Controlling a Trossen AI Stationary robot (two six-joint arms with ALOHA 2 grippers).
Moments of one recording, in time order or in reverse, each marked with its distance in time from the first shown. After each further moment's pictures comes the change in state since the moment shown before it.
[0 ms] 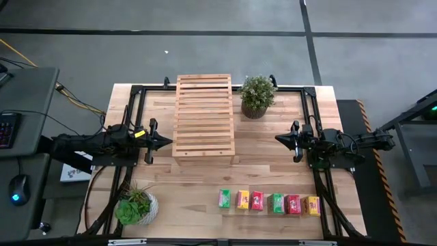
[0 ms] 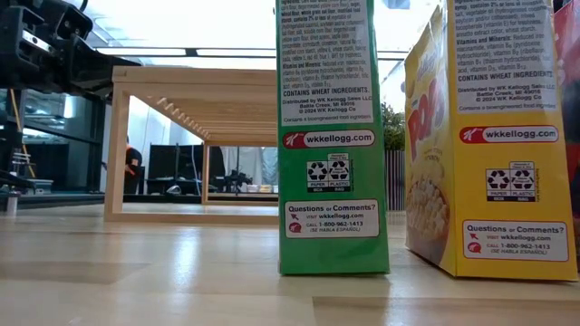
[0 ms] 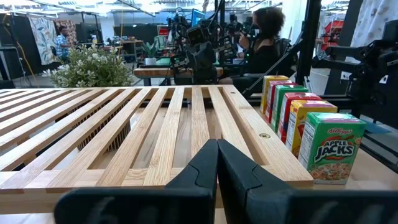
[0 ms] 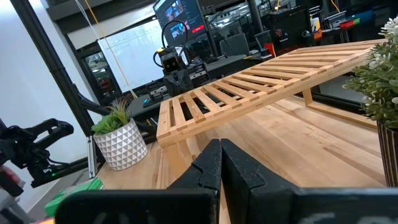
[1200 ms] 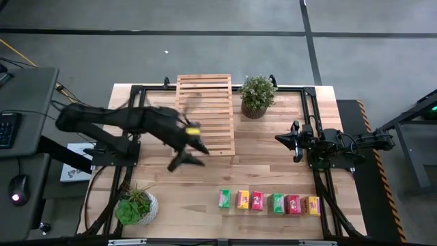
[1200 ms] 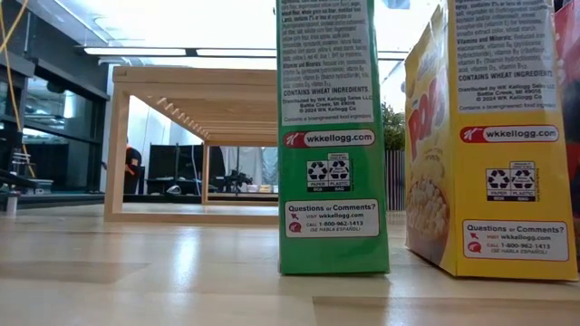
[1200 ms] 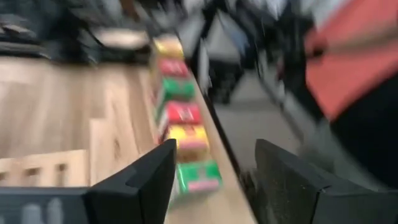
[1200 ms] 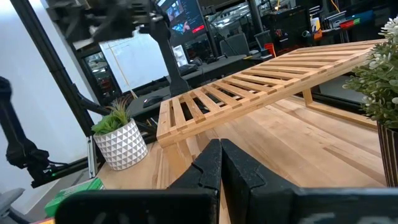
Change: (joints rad) left arm -0.171 1.347 1.365 -0.530 0.317 -0.183; right arm 0.000 0.000 0.000 0.000 0.000 0.000
